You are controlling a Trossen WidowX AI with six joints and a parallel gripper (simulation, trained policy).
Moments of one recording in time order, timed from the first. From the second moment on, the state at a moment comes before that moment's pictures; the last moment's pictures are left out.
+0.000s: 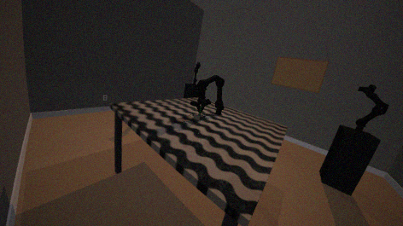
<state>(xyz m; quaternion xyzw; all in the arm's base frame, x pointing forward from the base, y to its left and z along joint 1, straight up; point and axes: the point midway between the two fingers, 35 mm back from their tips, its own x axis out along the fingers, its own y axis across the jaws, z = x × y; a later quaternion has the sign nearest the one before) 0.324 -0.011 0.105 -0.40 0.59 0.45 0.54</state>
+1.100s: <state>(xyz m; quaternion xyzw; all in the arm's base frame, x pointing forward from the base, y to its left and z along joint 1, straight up) 0.310 -0.006 0.087 -0.41 0.58 0.48 0.52</state>
